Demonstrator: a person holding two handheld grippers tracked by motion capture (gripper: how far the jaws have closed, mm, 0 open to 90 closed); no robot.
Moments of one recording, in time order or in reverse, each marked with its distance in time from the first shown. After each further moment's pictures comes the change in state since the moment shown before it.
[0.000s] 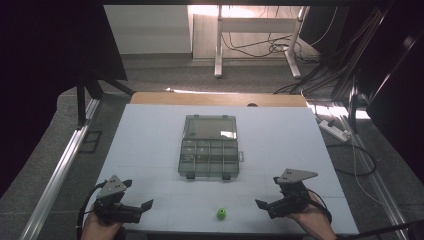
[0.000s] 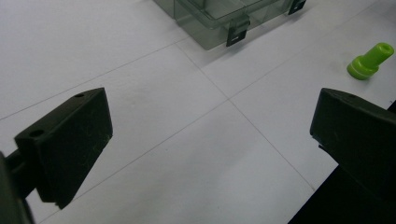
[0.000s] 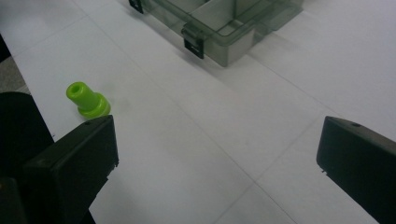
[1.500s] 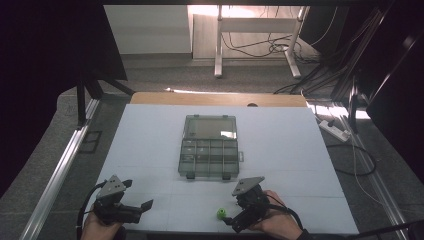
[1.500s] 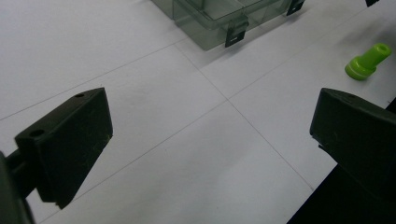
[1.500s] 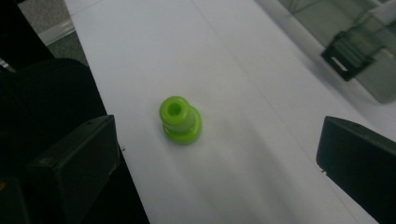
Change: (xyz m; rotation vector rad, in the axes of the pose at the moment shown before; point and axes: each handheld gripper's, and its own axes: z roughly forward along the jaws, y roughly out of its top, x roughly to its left) left arm 0.000 0.000 0.000 -0.002 -0.006 0.000; right arm 0.070 0.028 0.065 0.190 0.140 -0.178
